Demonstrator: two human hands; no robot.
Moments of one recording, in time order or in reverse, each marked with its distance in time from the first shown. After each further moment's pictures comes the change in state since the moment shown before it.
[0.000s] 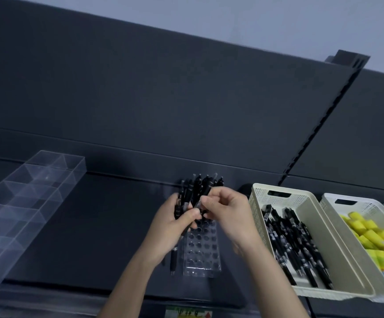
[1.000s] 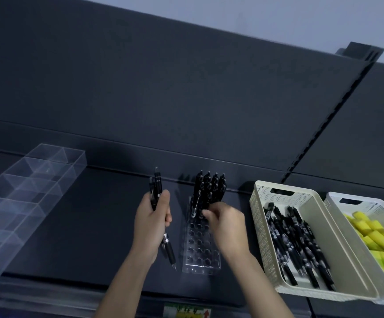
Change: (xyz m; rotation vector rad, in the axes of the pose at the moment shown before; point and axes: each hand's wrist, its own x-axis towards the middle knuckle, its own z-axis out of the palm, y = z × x) left_hand -0.001 -0.014 -0.009 -0.069 0.400 -0.159; right_hand 0.008 0.054 -0.003 -0.847 0.144 -0.102
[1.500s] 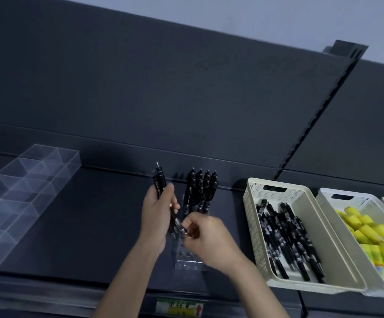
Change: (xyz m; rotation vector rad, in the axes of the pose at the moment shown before) left_hand -0.001 0.014 0.029 -0.213 -0.002 -0.084; right_hand -0.028 -0.010 -0.015 0.099 -0.390 -0.215
